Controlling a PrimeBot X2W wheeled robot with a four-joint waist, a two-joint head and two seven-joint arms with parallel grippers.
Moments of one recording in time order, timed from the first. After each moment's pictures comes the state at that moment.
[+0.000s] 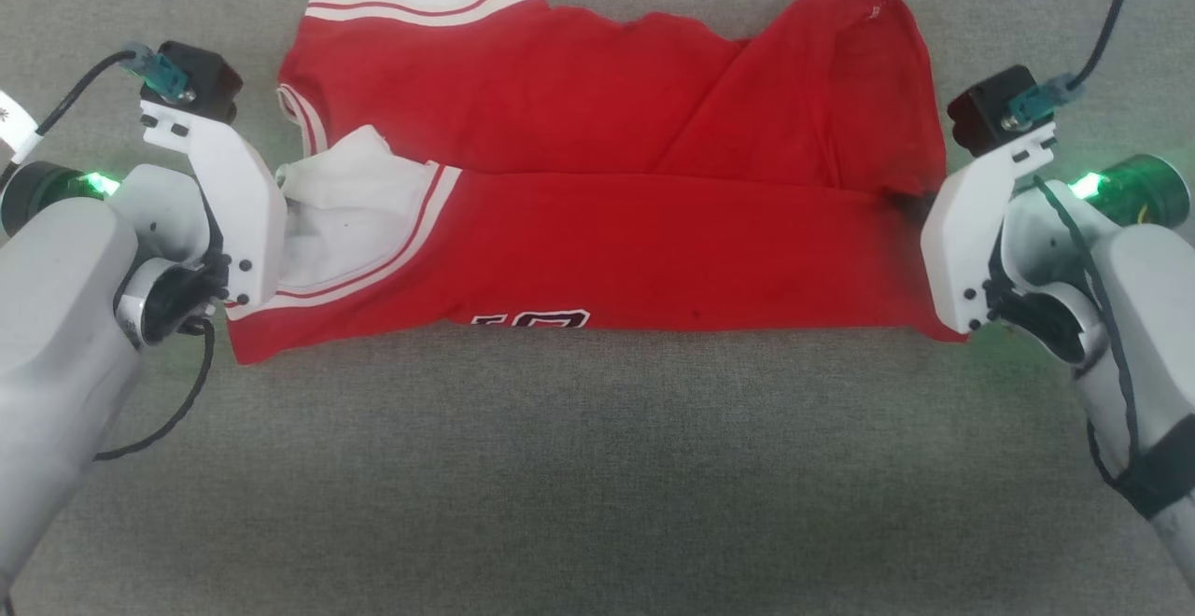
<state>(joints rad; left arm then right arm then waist) -0.97 0.65 -0.83 0.57 -0.93 0.00 0.49 -0.72 -0.42 0.44 0.39 0.53 0.13 0.61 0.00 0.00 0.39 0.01</state>
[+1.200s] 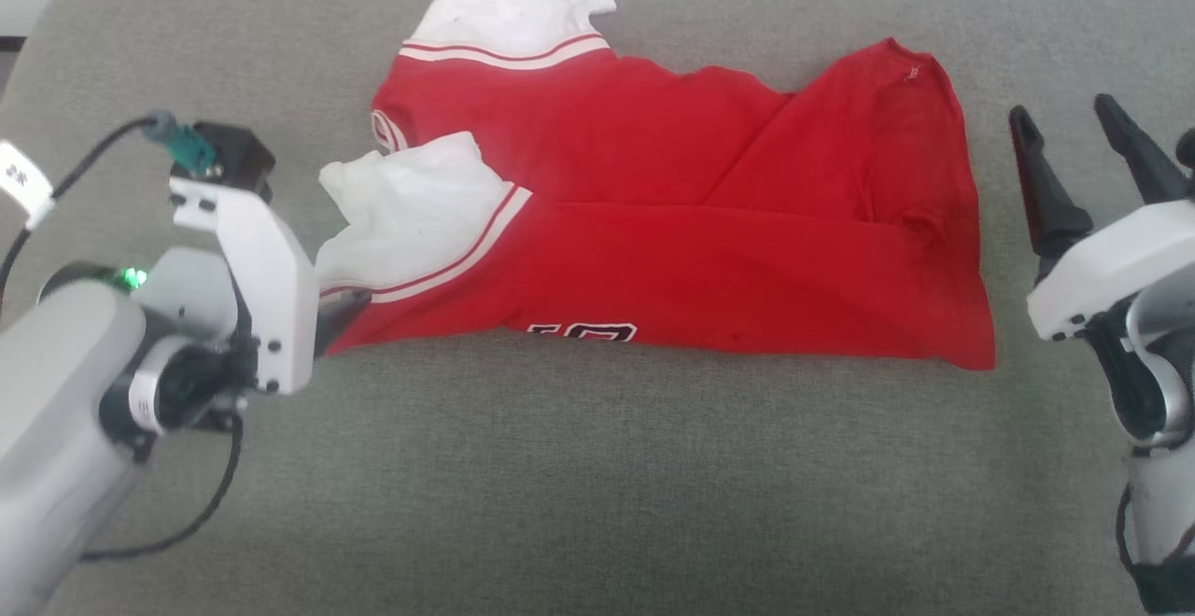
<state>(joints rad) -0.79 0.78 -0.78 0.15 -1.11 0.20 0.70 -0.44 -0.24 -0.06 0.10 0.27 0.13 0.19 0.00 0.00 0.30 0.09</state>
